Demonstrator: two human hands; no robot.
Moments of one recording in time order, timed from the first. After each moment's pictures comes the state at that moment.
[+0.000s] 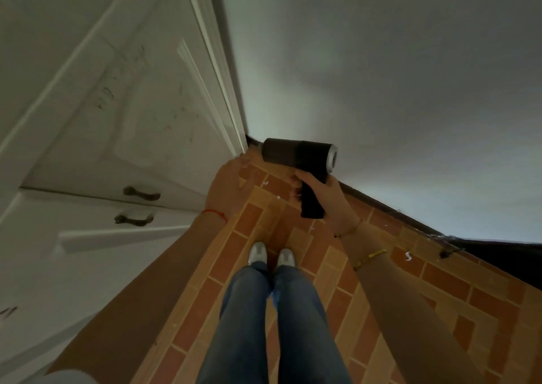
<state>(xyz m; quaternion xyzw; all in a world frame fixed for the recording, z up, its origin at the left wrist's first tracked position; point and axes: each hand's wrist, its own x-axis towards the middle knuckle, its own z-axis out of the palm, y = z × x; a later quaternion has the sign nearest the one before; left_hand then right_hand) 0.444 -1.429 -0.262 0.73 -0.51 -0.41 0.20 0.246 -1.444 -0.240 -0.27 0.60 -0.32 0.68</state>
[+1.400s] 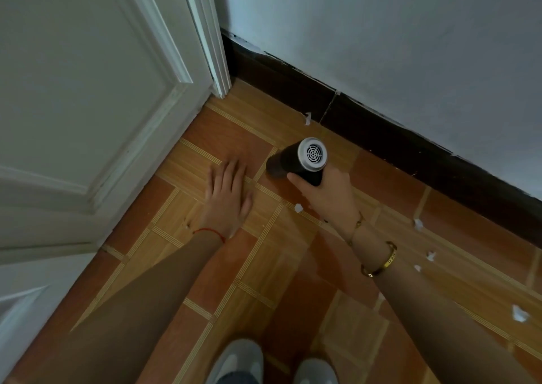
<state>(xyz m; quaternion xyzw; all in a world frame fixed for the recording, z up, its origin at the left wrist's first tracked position) 0.472 -1.491 -1.044 0.69 -0.71 -0.13 0.05 0.264 -1.548 -0.953 -0.63 0.64 -0.19 0.39</state>
